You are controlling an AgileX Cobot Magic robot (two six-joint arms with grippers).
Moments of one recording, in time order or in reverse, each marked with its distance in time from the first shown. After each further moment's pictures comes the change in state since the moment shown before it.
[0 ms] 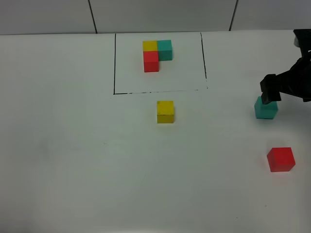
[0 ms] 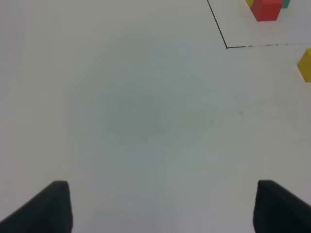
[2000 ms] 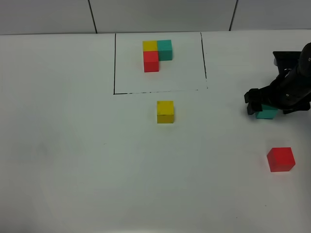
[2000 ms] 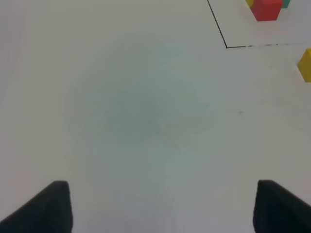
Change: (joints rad) left arm 0.000 0.000 0.000 0.000 0.000 -0.001; right arm 0.000 0.275 -0.047 0.049 -0.180 -0.020
